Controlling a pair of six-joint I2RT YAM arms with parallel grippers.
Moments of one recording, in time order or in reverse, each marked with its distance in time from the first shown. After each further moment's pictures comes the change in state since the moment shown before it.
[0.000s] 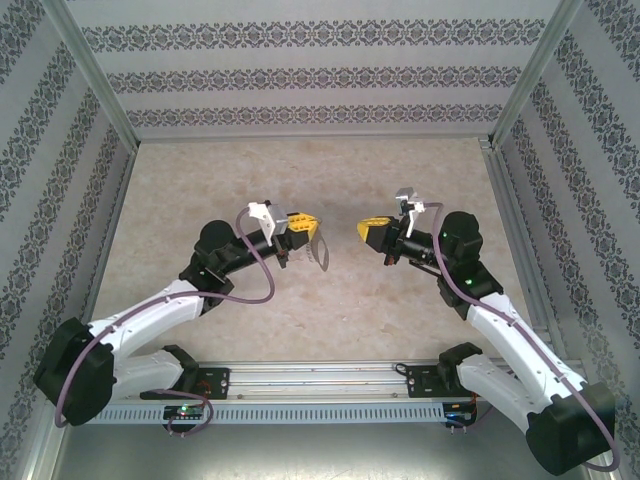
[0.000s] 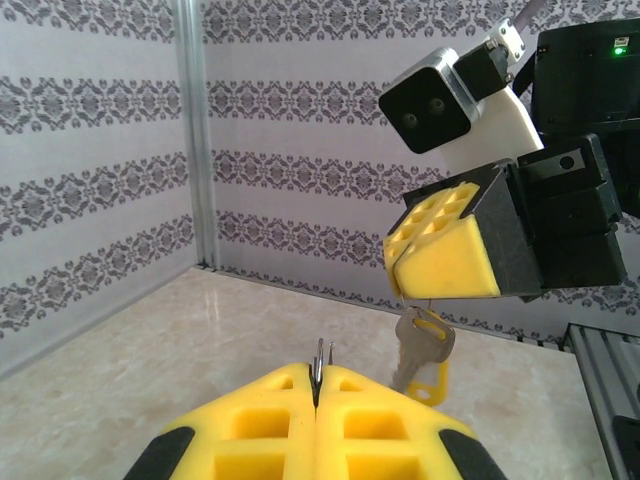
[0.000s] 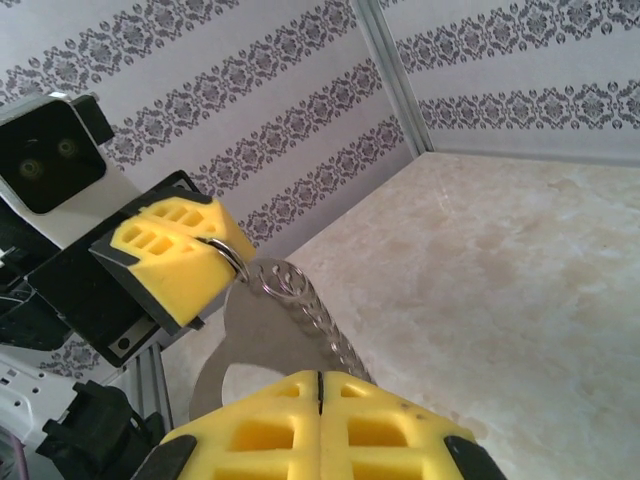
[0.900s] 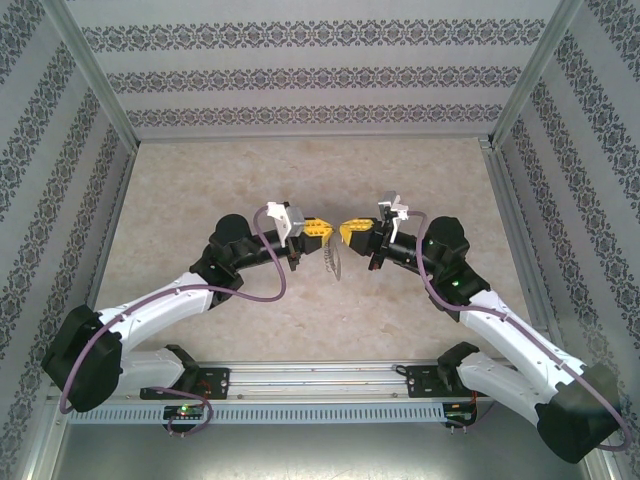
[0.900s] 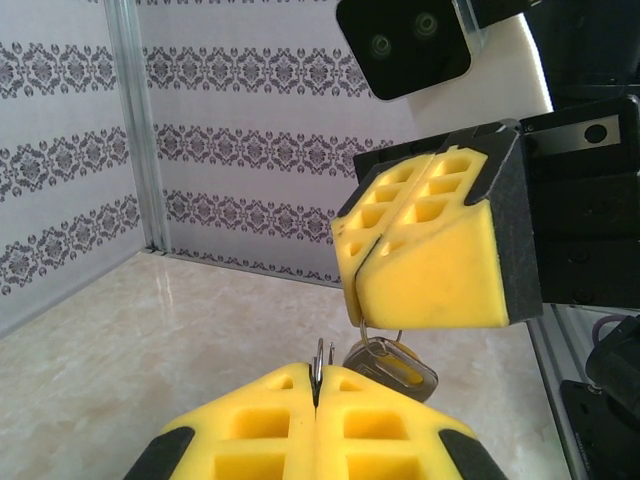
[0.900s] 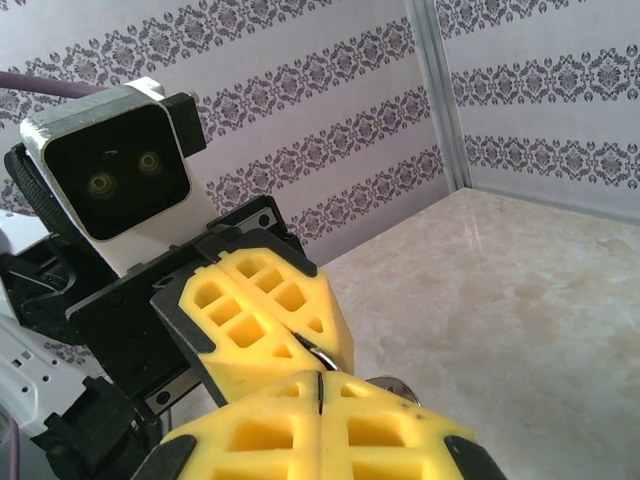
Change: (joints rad) left arm -0.051 0.066 0.064 -0.063 0.050 0.027; right arm 0.158 0.048 0.000 0.133 0.096 -0.063
